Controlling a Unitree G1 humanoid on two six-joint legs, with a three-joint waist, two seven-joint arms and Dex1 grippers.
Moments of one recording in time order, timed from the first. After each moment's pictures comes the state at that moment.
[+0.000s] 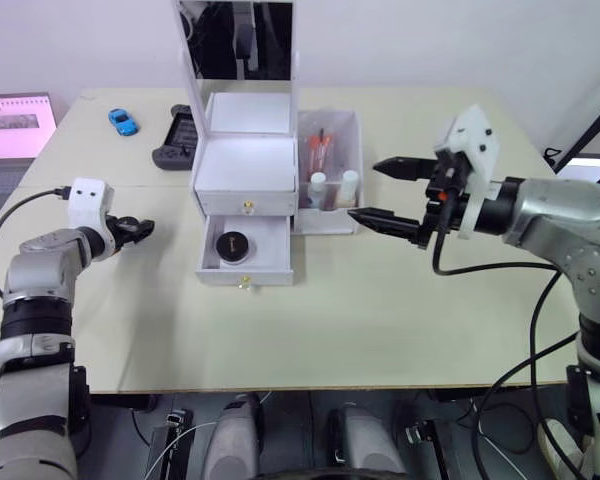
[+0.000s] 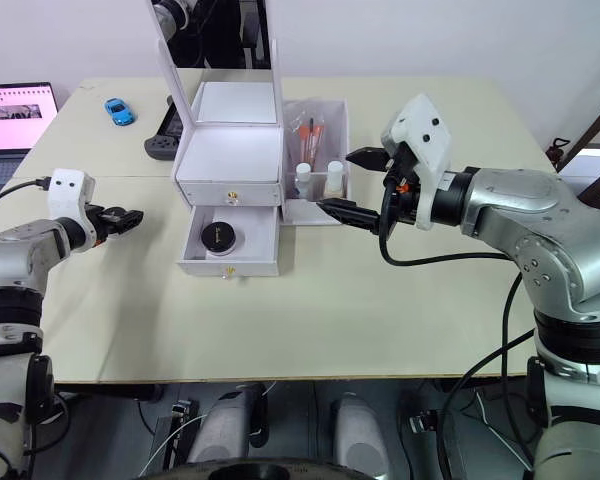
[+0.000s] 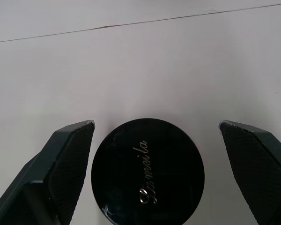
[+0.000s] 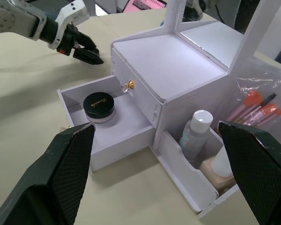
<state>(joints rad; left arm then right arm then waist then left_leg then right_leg) -0.64 0.71 0.18 0.58 -0.21 0.58 -0.52 -0.66 -0.81 -0.08 -0.48 0.73 0.98 0.69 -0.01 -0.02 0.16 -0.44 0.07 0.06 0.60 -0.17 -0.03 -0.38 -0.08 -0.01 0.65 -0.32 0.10</state>
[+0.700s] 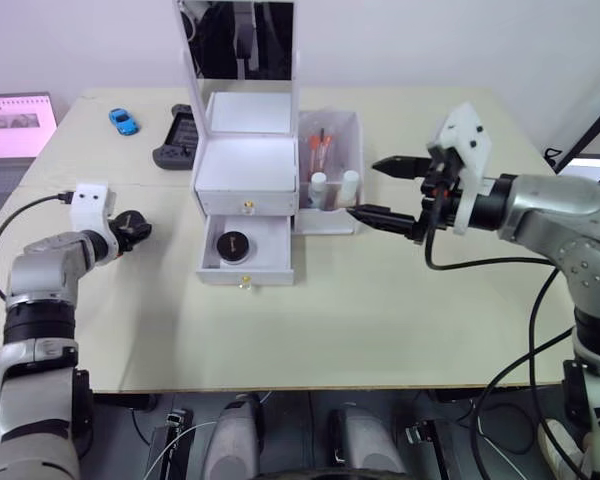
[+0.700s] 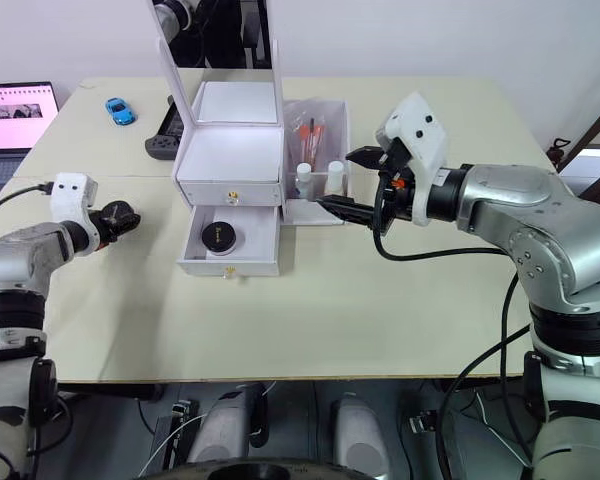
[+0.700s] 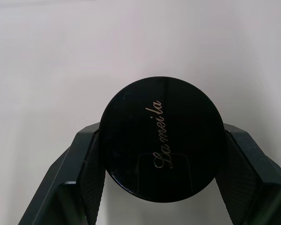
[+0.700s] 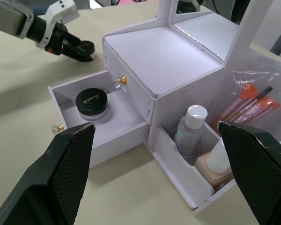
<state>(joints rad) -0.62 0.69 0.22 0.48 -0.23 0.66 -0.50 -0.69 -0.81 -0.05 -0.45 0.71 1.00 0.68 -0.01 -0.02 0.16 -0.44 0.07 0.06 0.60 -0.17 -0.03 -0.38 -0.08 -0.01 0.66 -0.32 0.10</state>
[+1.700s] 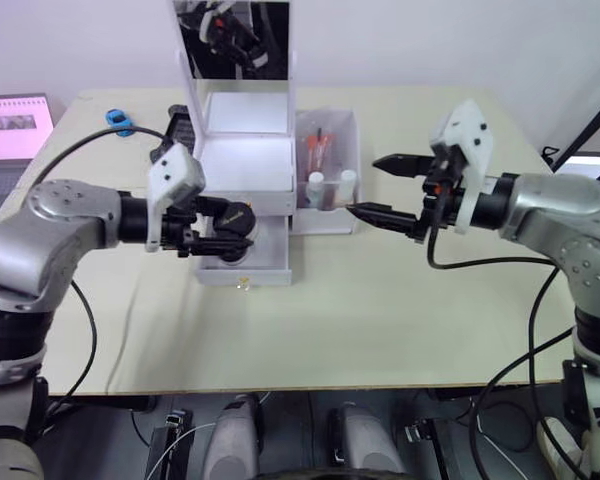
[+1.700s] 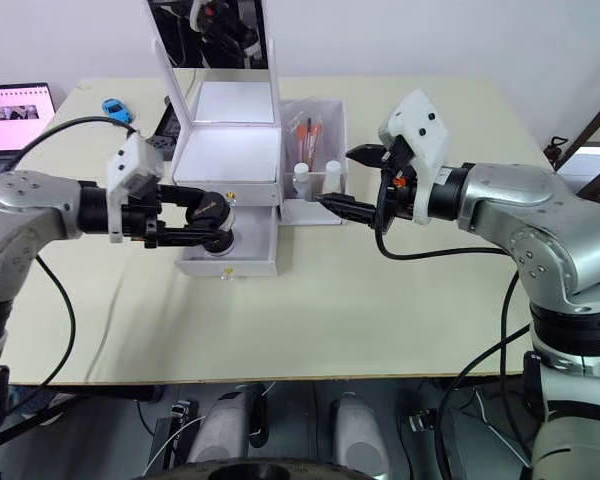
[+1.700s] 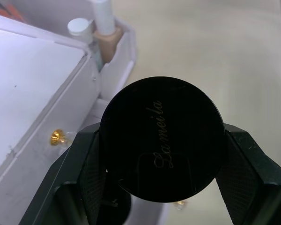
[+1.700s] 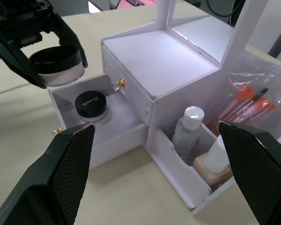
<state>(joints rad) -0.62 0.89 -0.08 -0.22 -0.50 0.74 -1.07 -0.67 -0.81 -0.07 -0.47 0.73 1.00 0.68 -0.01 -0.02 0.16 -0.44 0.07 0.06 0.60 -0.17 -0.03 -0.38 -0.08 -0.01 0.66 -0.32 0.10</state>
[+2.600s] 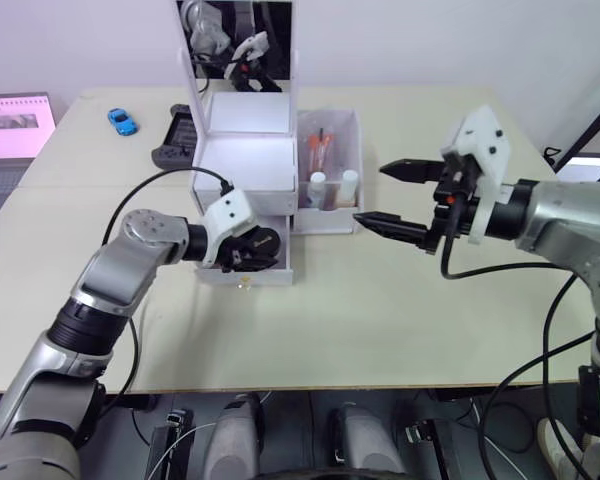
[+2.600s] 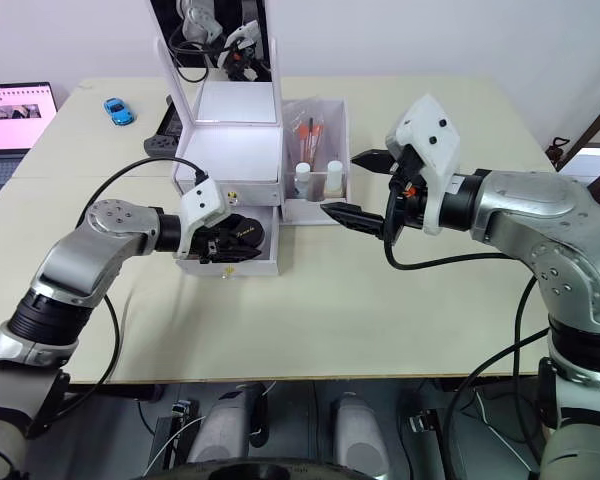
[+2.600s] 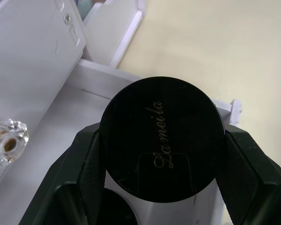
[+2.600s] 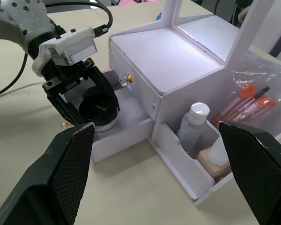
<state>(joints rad) -0.63 0.68 -0.26 -0.07 -0.24 0.64 -0.99 -0.65 -0.85 -0.13 -0.54 0.79 1.05 0.65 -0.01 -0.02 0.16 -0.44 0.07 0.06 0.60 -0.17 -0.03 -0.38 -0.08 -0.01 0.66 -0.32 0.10</state>
